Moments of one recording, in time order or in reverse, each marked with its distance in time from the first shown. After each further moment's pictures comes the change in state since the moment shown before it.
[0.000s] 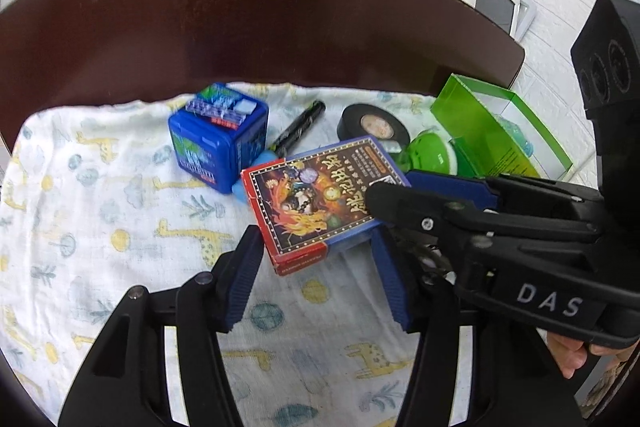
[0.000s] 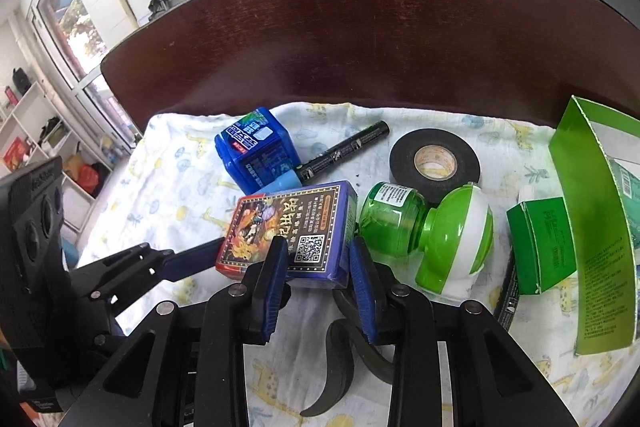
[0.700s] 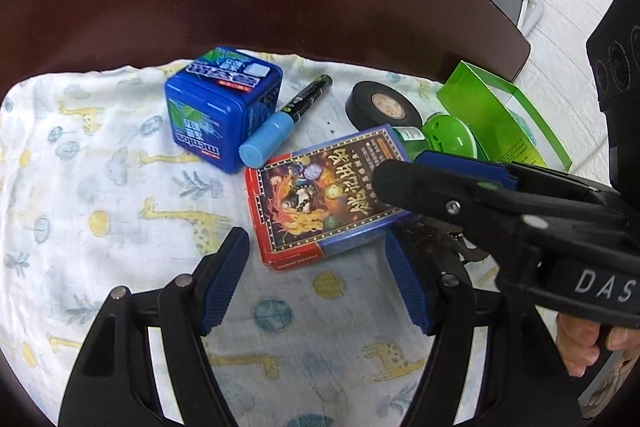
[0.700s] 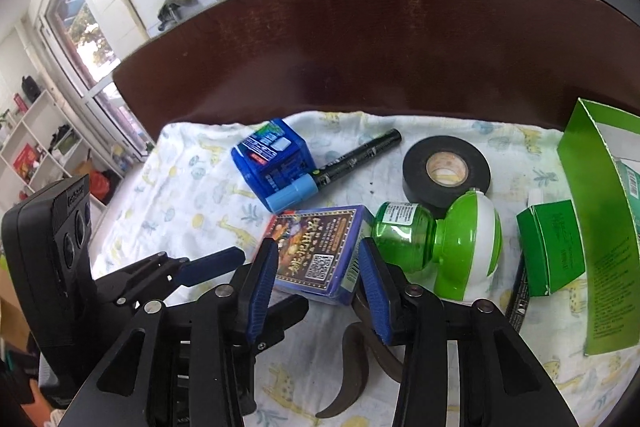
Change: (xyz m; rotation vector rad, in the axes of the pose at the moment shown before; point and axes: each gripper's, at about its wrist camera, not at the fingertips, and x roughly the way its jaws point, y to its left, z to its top) left arm 0.028 0.020 -0.008 -0.054 0.068 -0.063; right arm 0.010 0.002 0.003 0.027 0.005 0.016
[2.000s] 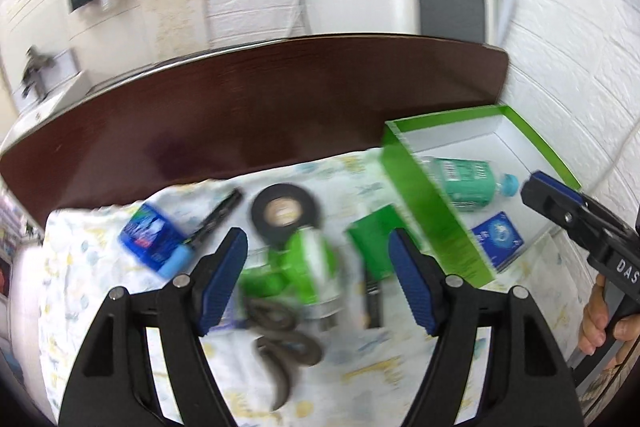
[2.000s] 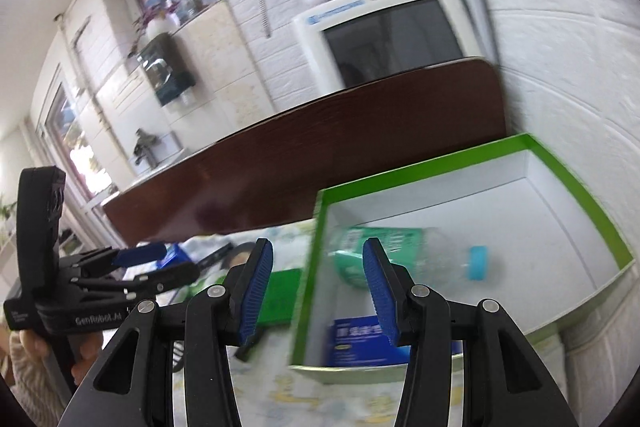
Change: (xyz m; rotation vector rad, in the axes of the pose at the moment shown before) left arm -0.023 -0.156 0.066 0.127 -0.107 0.267; right arm -0.160 -0.200 -0.032 0.120 -0.396 0.042
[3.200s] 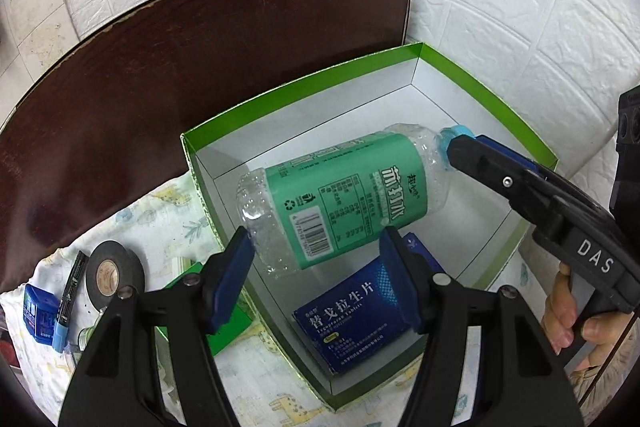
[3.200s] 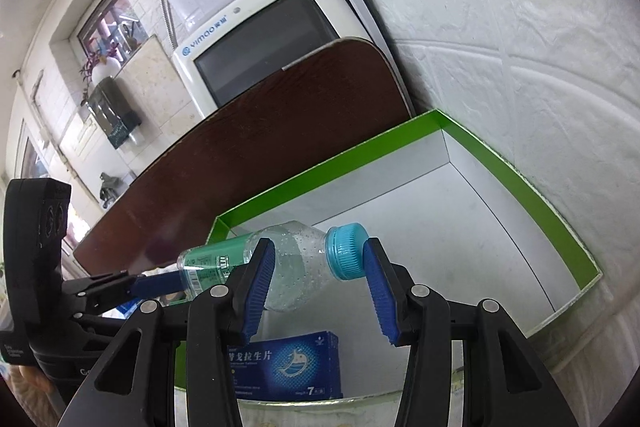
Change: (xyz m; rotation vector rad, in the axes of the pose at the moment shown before) left arm 0.088 -0.160 0.033 0.249 0.163 -0.156; right arm 0.002 -0.132 0.000 0.206 -0.058 -0.084
